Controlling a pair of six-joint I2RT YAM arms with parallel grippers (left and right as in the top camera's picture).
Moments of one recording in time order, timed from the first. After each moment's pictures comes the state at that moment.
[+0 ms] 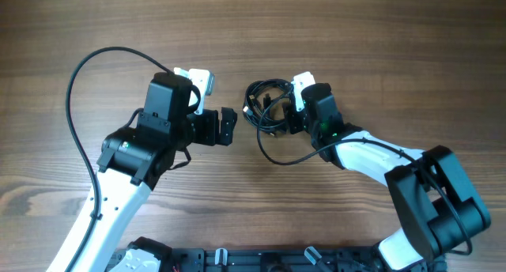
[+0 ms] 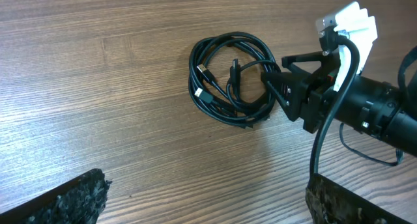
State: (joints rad) left arm -0.37 1.16 1.06 -0.78 0.13 -0.23; right arm 0.46 1.74 0.73 0.28 0.03 0.08
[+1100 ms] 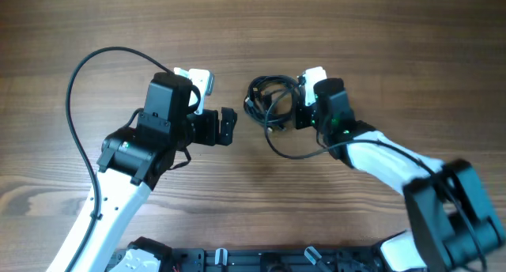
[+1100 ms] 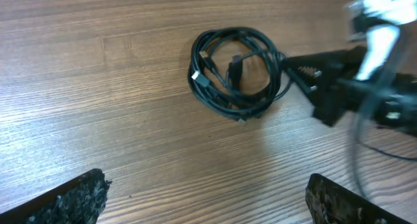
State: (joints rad) left arm -0.37 1.16 1.06 -0.78 0.13 -0.23; right arm 0.40 1.64 0.73 0.21 -0.06 0.17
